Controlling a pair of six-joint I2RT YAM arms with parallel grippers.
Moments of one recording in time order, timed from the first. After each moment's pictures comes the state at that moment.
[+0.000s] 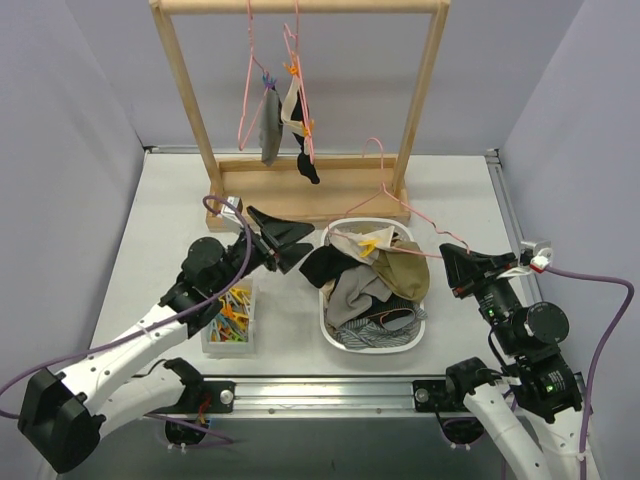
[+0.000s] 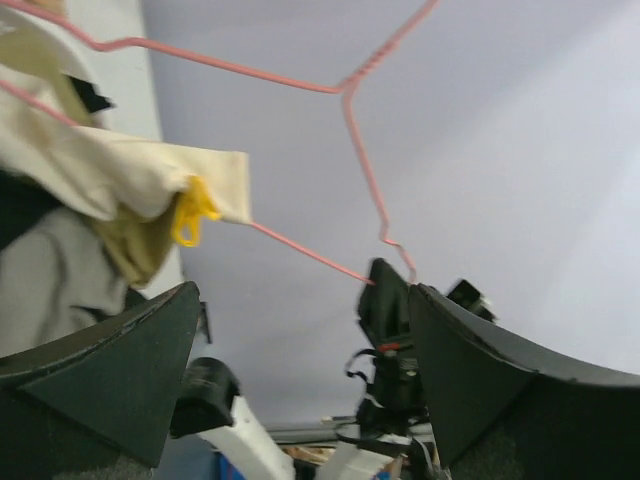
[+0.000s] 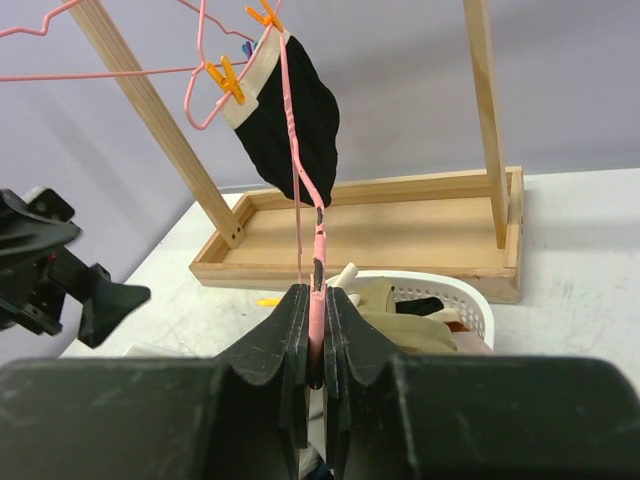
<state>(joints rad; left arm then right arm) -0.66 0.95 0.62 0.35 0.20 -1.47 0.36 0.29 0.71 -0.29 0.00 0.36</state>
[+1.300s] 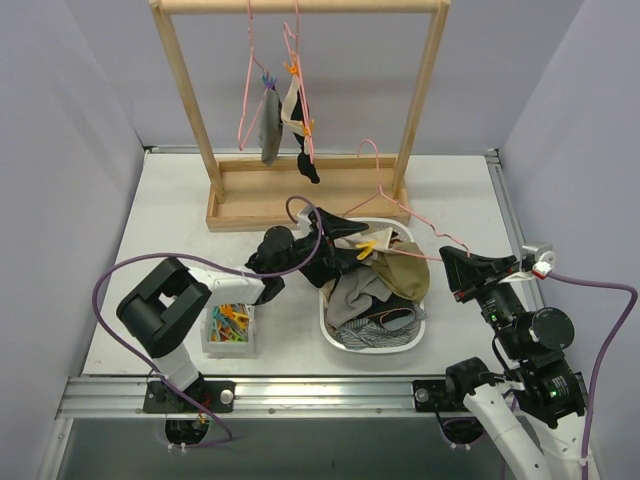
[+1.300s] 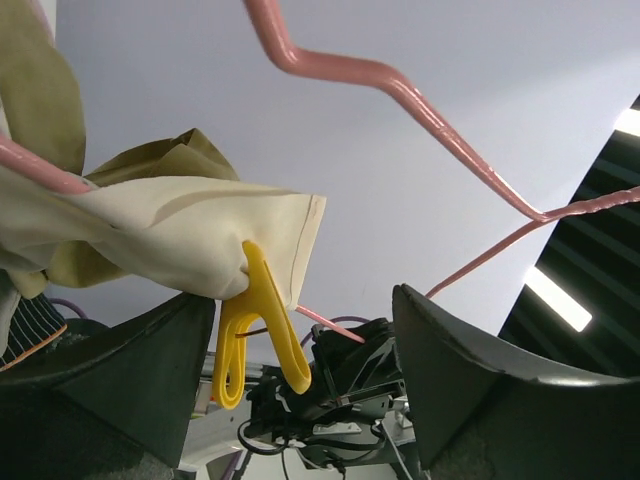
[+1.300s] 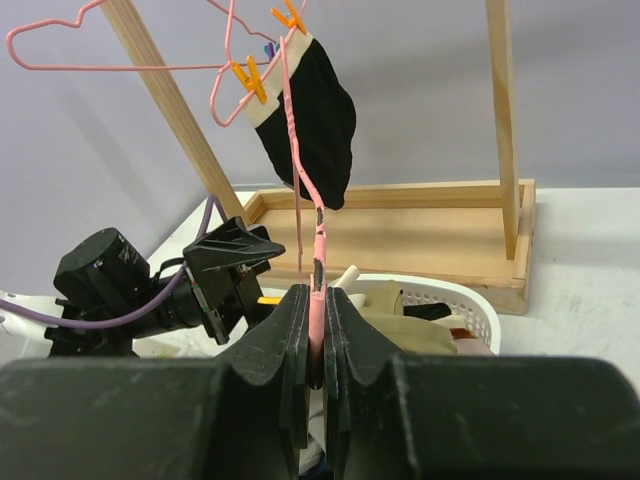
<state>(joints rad) -0.77 1.70 0.78 1.00 0.38 -2.00 0.36 0.26 0.72 -0.29 -0.05 0.33</state>
